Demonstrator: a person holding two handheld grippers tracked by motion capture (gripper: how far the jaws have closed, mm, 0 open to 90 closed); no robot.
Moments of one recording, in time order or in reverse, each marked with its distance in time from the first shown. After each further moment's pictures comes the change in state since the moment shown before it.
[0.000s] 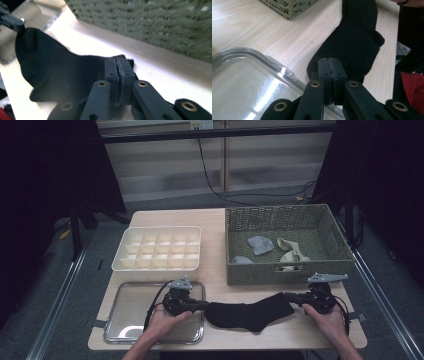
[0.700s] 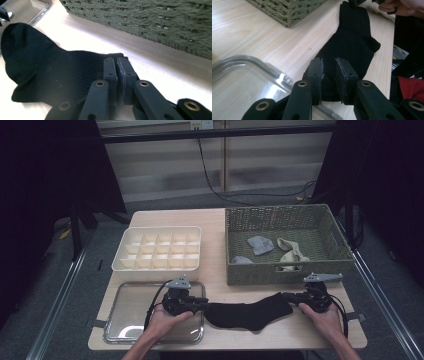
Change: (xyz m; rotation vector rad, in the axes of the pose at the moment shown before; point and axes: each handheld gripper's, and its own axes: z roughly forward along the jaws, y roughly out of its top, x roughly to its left) left arm -0.003 0.003 0.001 -0.037 -0.012 0.008; right arm -0.006 -0.003 0.015 0.041 -0.023 0.001
